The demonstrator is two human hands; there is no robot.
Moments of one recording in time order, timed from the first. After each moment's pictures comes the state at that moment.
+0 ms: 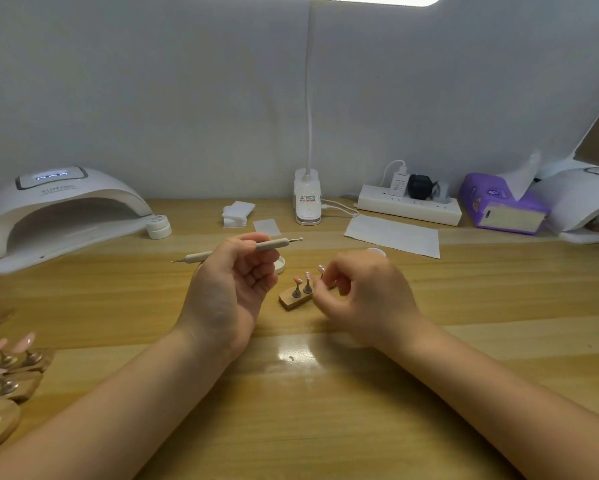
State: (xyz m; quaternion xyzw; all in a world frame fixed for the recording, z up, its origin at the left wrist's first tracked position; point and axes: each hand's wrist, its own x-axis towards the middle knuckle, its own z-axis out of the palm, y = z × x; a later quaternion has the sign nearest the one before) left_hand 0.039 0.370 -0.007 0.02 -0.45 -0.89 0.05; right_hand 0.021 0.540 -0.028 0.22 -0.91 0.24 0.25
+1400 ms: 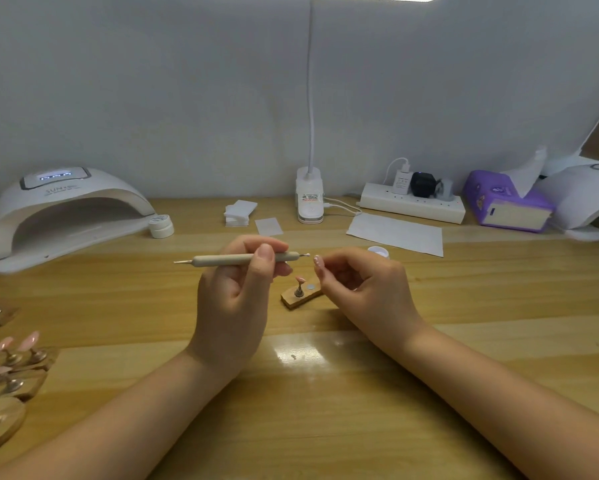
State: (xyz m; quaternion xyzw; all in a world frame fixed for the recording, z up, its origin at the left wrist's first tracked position) left_hand 0.048 0.373 -0.025 -0.16 -0.69 -0.64 0.29; right_hand 0.017 0.540 -0.039 0.27 -0.81 0.45 0.28
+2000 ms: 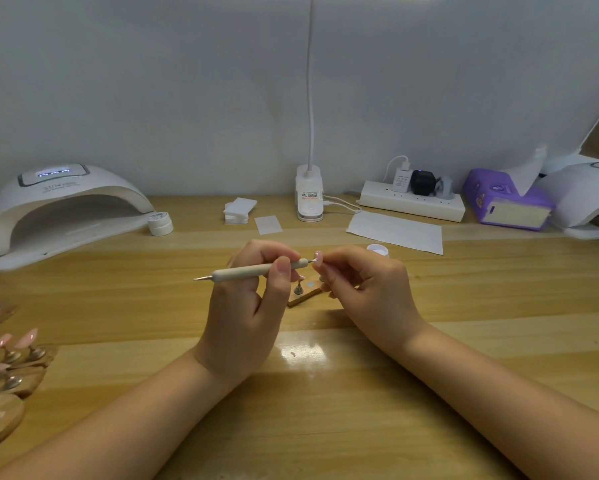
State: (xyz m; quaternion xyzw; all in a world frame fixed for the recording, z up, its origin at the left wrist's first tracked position) left_hand 0.050 0.374 -0.033 -0.24 -0.73 -0.54 0.33; right_hand 0.018 0.542 -0.041 0.30 -0.79 0.45 0.30
